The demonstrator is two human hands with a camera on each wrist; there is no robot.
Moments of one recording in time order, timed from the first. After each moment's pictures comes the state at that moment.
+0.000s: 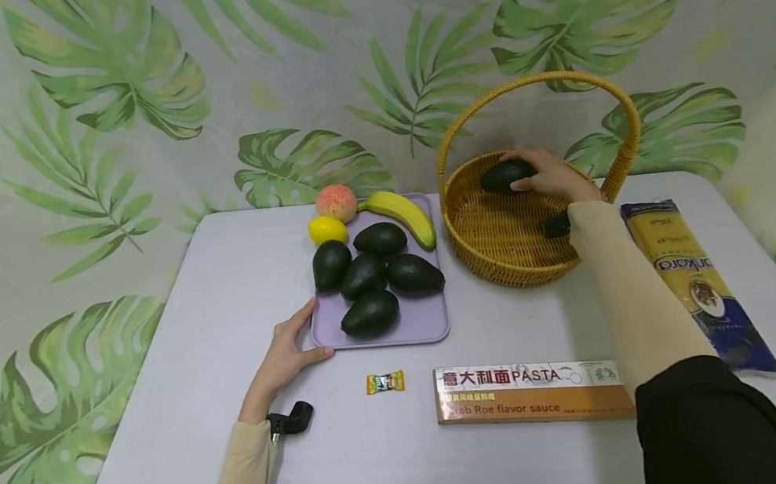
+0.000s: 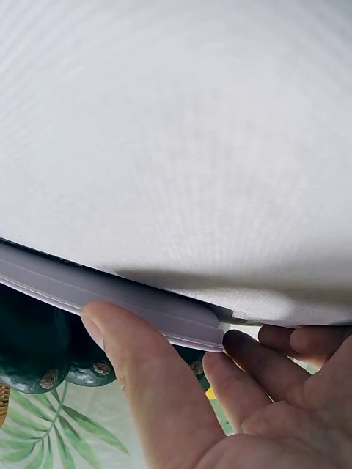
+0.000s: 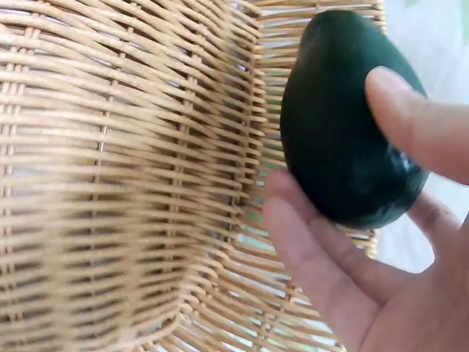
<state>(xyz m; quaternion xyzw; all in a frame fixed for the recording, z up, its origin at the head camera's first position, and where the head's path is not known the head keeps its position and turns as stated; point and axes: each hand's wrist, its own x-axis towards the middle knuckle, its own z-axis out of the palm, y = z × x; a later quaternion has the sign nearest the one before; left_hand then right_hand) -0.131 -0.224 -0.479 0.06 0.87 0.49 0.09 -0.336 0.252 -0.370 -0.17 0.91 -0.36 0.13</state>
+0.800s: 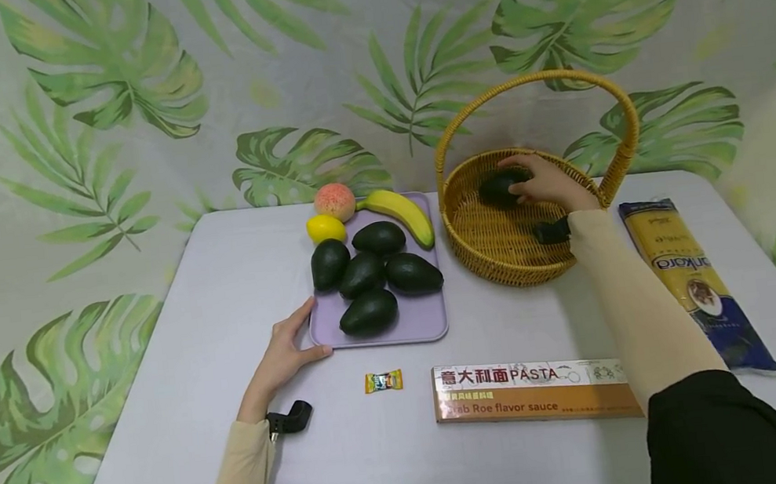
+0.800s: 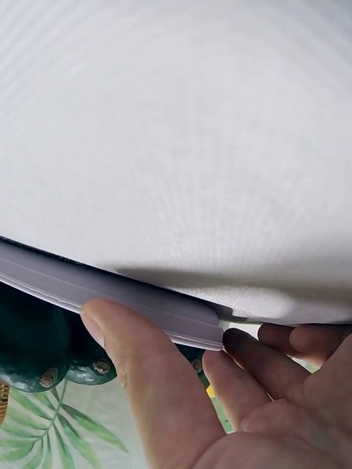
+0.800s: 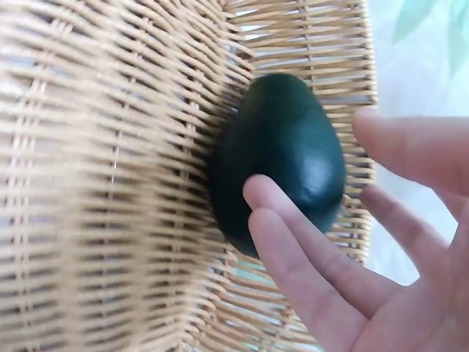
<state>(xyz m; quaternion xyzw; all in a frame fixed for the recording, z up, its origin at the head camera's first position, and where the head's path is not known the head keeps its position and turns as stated) -0.129 -0.221 -0.474 0.06 0.87 0.49 0.09 -0.325 0.242 -0.373 -0.13 0.90 -0.39 0.16</state>
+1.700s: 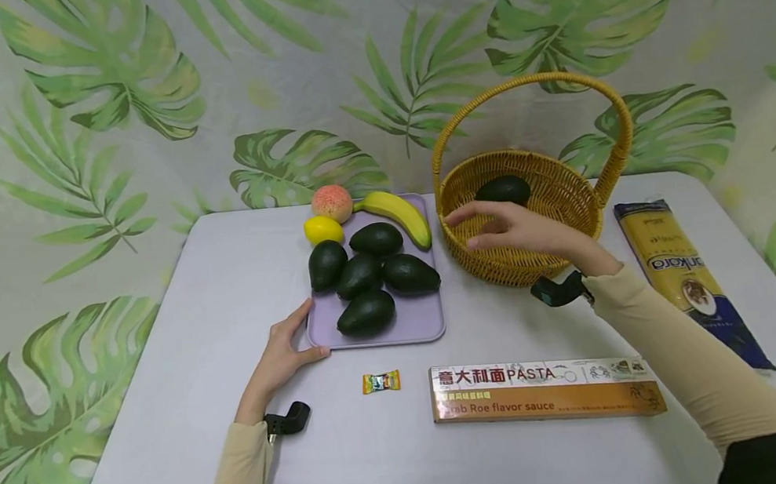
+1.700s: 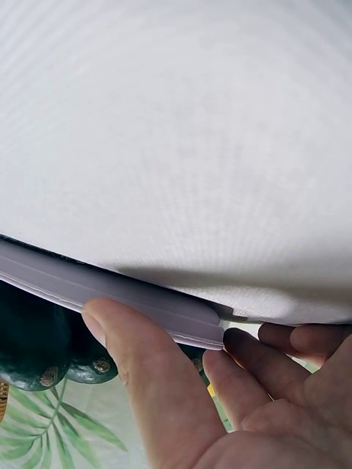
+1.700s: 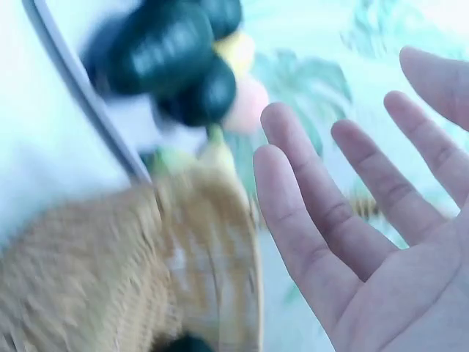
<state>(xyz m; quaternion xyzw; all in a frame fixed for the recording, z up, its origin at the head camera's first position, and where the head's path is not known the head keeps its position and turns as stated) -0.131 -0.222 -0.478 0.06 0.87 0.48 0.09 -0.234 0.188 -0.347 -0.35 0.81 -0.44 0.18</state>
